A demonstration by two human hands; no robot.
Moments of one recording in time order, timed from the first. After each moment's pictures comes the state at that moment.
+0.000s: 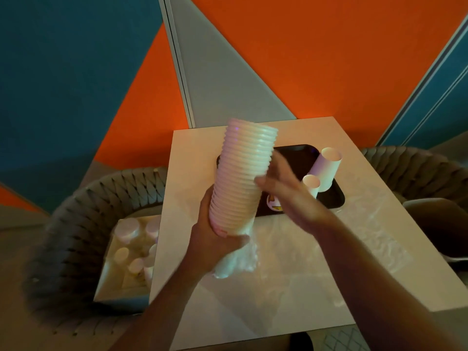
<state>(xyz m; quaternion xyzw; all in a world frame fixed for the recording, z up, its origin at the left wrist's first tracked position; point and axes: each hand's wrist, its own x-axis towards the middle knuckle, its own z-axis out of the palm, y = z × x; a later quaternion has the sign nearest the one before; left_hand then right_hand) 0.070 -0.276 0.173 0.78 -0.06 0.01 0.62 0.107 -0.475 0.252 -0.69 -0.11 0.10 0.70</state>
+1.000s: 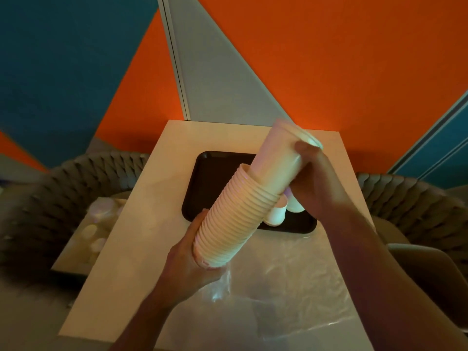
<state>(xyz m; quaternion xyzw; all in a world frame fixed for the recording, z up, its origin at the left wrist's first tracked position) 0.050 -0.399 0.142 0.86 -0.01 0.05 0.51 0.195 -0.635 0.266 -0.56 -0.07 0.12 0.82</state>
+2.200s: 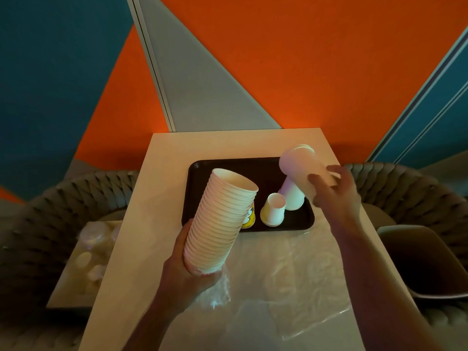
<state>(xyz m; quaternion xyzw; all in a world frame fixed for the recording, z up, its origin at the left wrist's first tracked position) 0.056 -0.364 0.144 0.83 0.02 0.02 0.56 0.165 -0.657 0.234 -0.80 0.22 -0.14 0.55</state>
